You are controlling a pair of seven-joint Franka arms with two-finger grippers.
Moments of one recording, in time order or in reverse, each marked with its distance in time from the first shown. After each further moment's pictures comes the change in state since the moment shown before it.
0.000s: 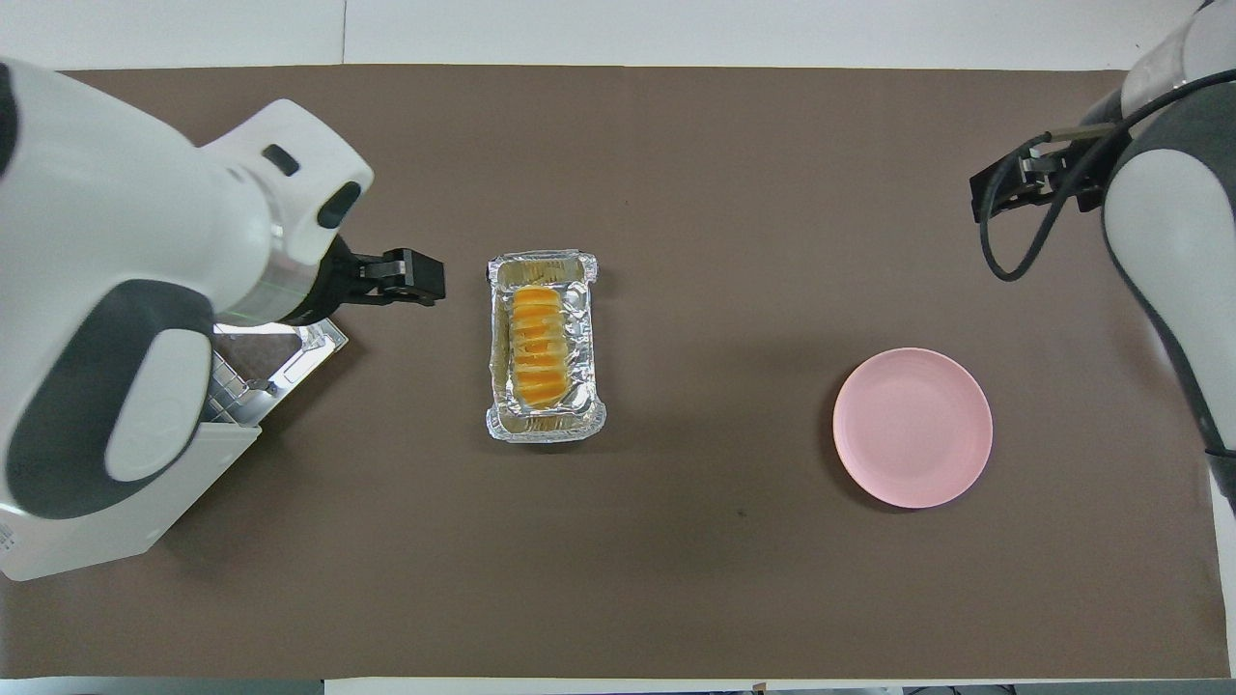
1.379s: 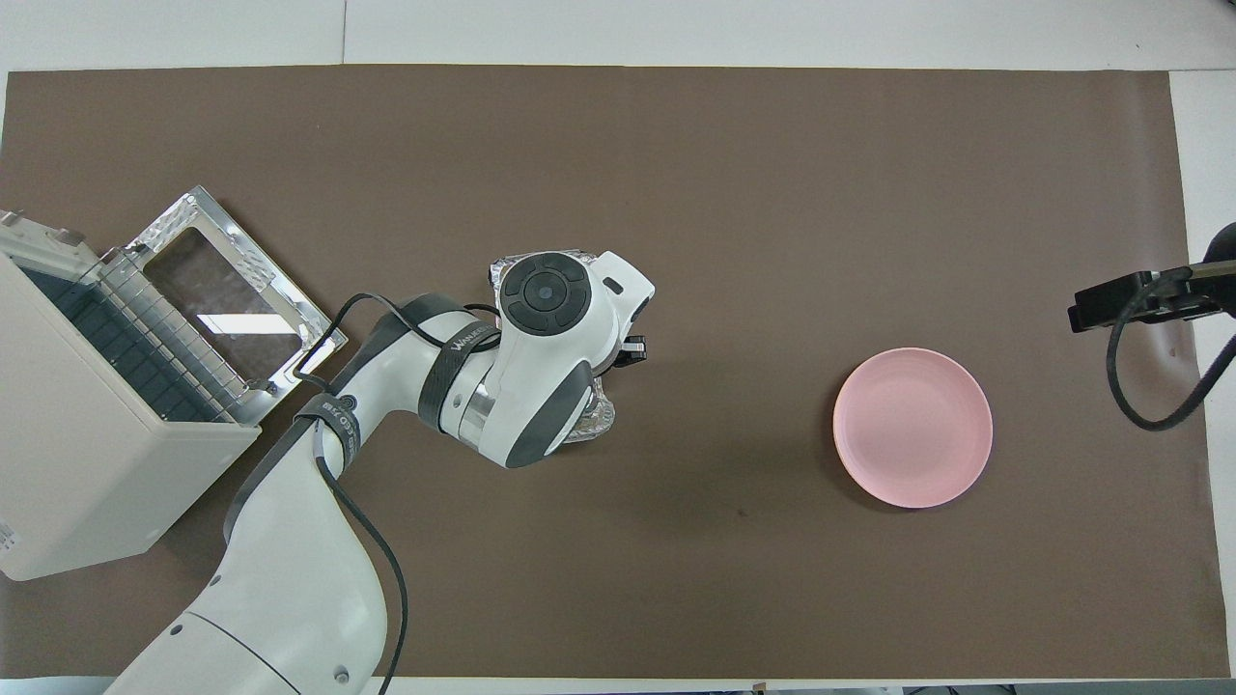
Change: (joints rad) left arm -0.248 0.378 0.011 -0.166 -0.021 0.475 -0.205; right arm -0.080 -0.289 0.006 -0.314 0.001 -0.002 -0.071
